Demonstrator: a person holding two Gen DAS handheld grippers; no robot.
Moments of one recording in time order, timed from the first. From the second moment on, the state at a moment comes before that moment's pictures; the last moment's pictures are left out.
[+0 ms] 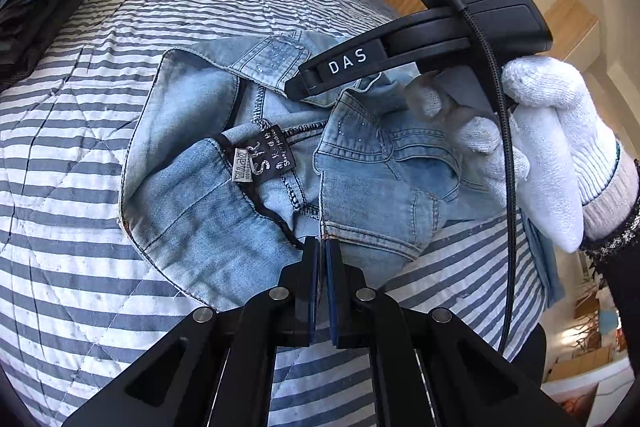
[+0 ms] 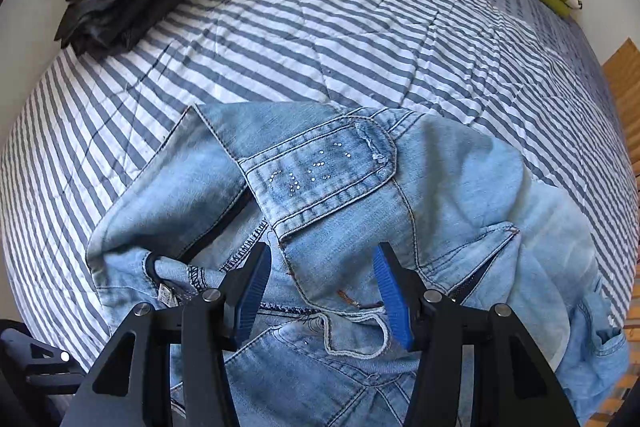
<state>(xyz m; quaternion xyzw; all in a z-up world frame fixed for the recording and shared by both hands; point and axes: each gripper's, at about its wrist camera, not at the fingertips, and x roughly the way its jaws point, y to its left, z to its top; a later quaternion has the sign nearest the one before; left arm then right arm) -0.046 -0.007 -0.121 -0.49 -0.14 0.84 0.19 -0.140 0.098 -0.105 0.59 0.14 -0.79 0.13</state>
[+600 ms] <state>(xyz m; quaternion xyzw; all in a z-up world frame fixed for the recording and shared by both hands) -0.050 -0.006 -0.129 -0.49 -0.19 0.83 0.20 -0.152 0.118 -0.100 0.58 0.13 -0.80 0.07</state>
